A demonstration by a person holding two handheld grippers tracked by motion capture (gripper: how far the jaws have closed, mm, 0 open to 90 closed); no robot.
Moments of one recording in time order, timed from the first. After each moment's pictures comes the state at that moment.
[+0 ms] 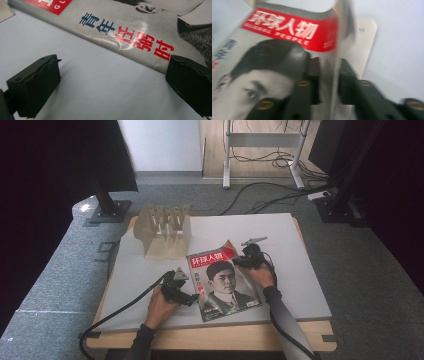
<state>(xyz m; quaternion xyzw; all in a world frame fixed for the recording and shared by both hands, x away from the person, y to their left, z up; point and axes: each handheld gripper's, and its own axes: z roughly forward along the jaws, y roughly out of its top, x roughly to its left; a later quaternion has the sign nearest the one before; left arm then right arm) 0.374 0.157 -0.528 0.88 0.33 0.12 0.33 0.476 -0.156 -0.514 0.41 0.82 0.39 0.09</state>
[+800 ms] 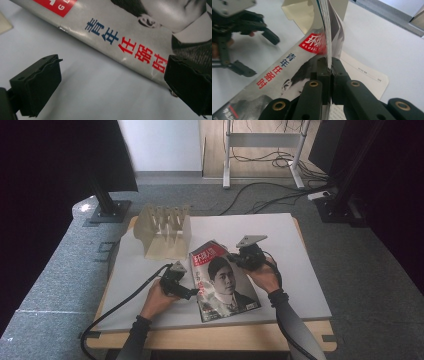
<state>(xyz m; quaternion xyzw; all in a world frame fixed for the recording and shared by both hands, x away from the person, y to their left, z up) 0.398 0.162 -0.512 0.88 0.31 0.06 0.35 0.415 -0.134 -0.426 0.29 0.84 0.43 0.15</state>
